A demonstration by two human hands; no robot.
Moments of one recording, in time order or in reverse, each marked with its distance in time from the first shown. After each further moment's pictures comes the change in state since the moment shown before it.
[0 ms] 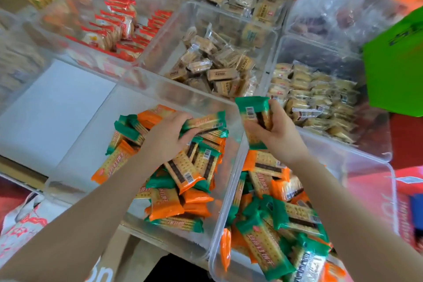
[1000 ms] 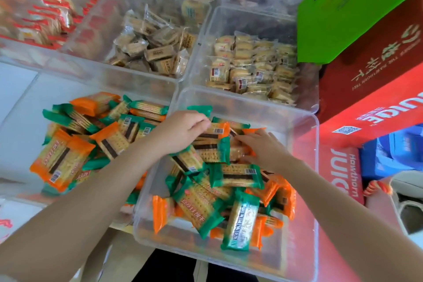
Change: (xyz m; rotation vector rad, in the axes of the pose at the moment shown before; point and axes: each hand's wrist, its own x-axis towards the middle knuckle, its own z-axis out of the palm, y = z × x) left_hand -0.002 0.161 0.053 -0.098 -0.369 0.135; right_hand -0.069 0.172 -0.074 -0.894 -0.387 -0.078
